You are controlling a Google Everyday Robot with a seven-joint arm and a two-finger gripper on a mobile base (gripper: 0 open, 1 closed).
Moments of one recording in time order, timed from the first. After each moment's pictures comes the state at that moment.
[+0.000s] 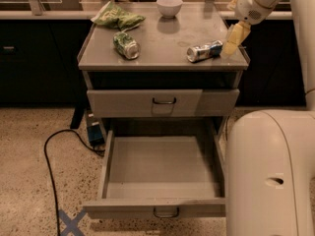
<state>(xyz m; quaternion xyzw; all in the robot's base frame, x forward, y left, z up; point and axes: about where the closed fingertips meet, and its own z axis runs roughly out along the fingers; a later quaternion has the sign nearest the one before) 0.757 -0.225 0.932 -0.62 0.73 -0.04 0.29</state>
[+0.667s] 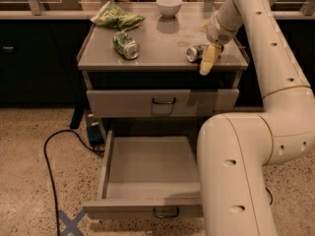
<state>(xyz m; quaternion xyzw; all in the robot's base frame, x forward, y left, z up) 0.802 -0.169 0.840 -0.68 0.69 -0.01 0.26</state>
